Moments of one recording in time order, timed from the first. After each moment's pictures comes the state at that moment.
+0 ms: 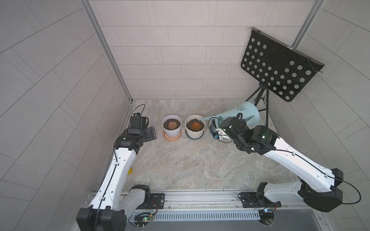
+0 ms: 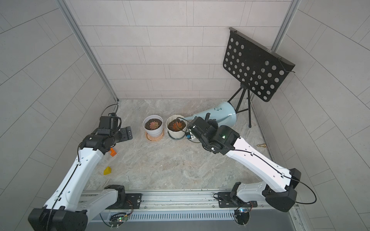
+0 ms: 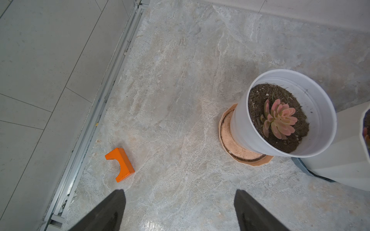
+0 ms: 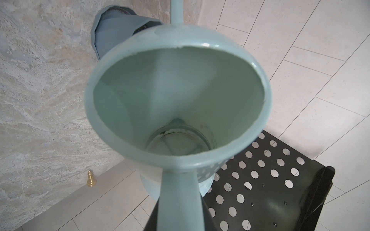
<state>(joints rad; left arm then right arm) -0.06 1.04 1.02 -0.86 -0.21 -0.25 0.88 1.27 1.50 -1.19 0.86 -1.07</state>
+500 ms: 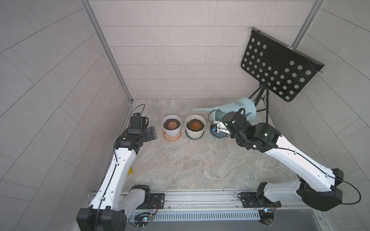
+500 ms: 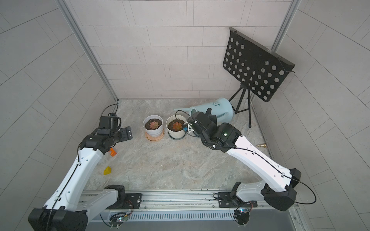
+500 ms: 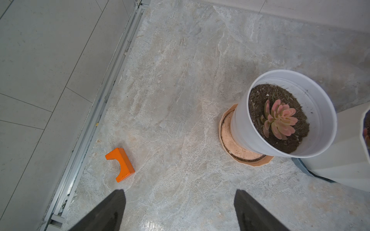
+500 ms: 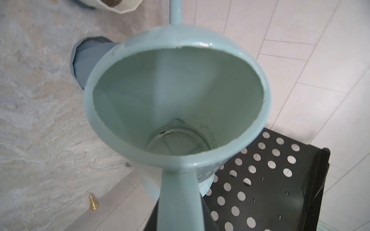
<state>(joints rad) -0.06 1.04 1.02 -0.86 -0.21 -0.25 0.87 1.26 1.58 -1.09 0.83 -0.97</state>
